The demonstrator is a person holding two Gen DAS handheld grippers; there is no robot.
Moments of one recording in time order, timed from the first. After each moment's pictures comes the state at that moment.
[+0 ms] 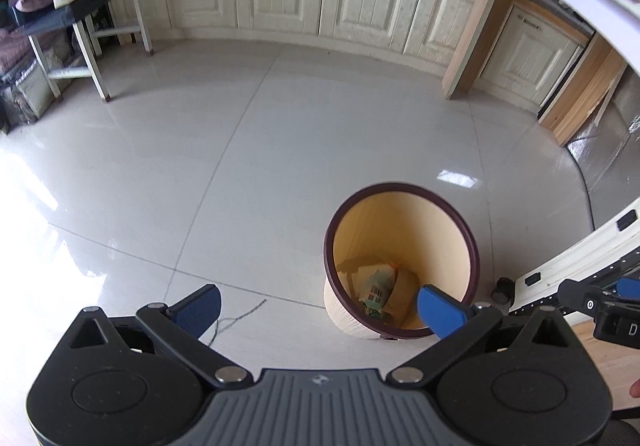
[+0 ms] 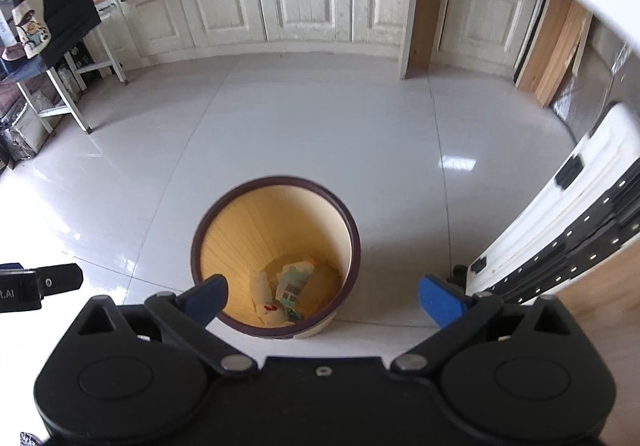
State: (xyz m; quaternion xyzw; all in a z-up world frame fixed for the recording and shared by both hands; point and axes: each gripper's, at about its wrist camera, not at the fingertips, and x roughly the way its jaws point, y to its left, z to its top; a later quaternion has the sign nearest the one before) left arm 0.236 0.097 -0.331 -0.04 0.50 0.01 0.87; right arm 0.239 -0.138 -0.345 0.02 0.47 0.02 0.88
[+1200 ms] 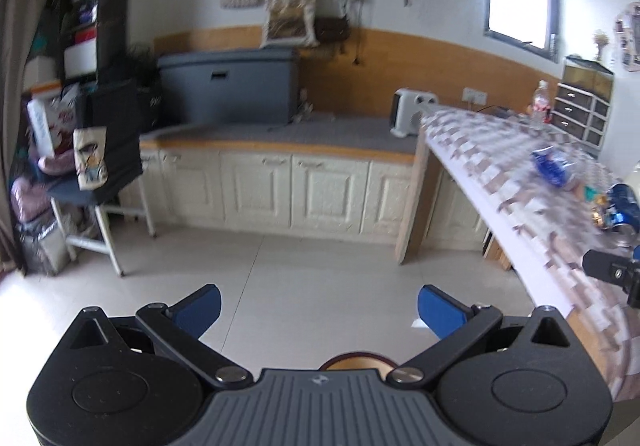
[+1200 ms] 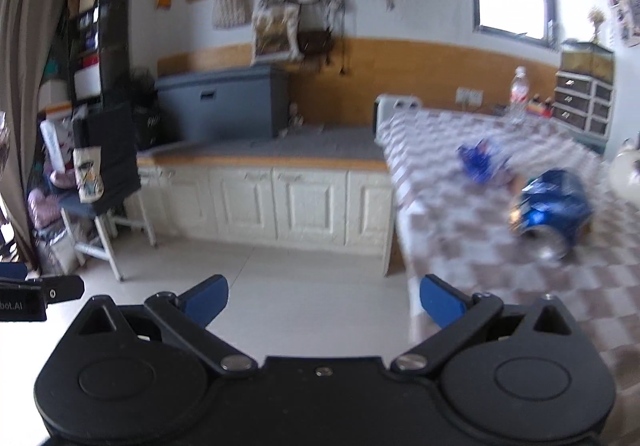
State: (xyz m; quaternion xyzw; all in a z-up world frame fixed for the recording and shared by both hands) left arm 0.117 0.077 -0.086 -0.01 0.25 -0.03 0.97; right arm 0.098 -0.161 -0.084 0.02 0.21 0.01 0.98
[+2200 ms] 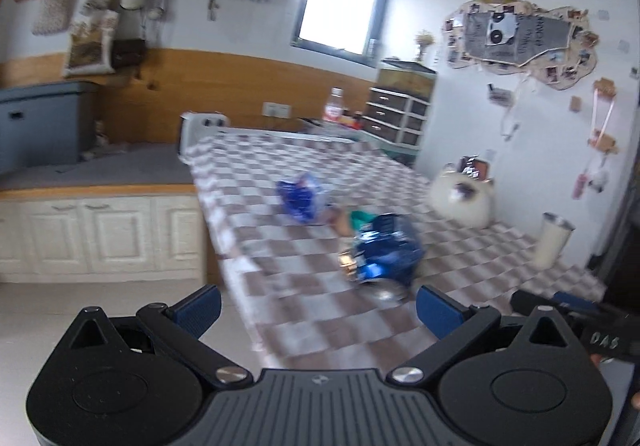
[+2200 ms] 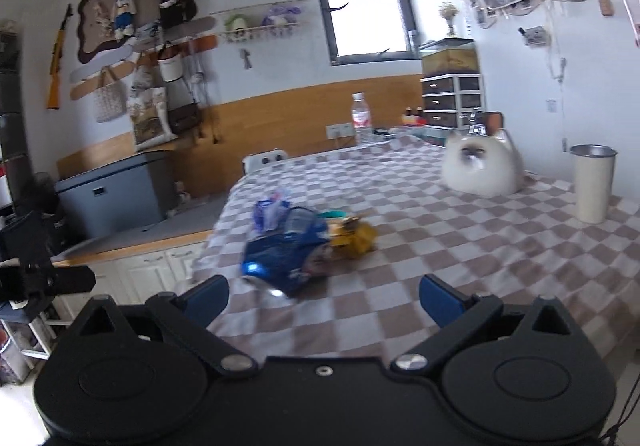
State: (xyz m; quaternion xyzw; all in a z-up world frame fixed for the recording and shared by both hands) left arm 0.157 -0.154 -0.051 -0.03 0.22 -0.31 0.92; right arm 0.034 -0.388 -0.074 0.12 0.13 -0.13 0.98
